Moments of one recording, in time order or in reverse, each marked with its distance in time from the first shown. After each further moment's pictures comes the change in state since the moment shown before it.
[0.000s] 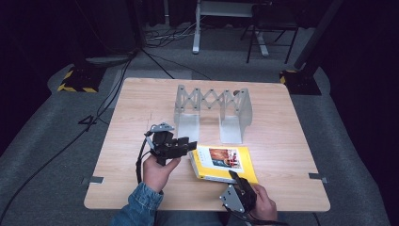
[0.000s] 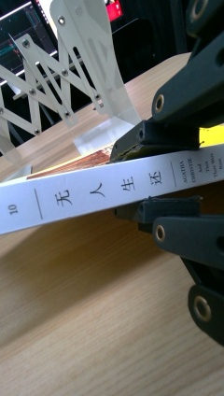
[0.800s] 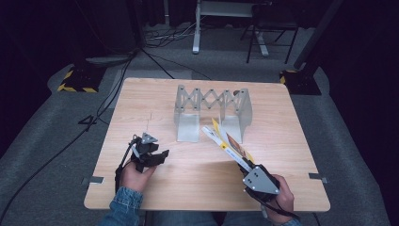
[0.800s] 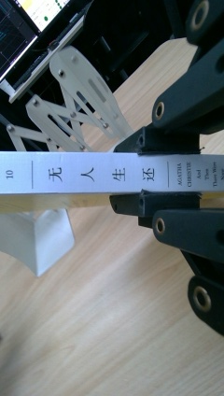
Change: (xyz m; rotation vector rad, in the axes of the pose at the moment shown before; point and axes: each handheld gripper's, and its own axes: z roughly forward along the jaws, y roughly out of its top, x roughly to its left) left arm 0.067 -0.051 -0.009 0.175 0.370 0.094; right arm -0.089 0.015 -0.038 -0.088 0.070 0.277
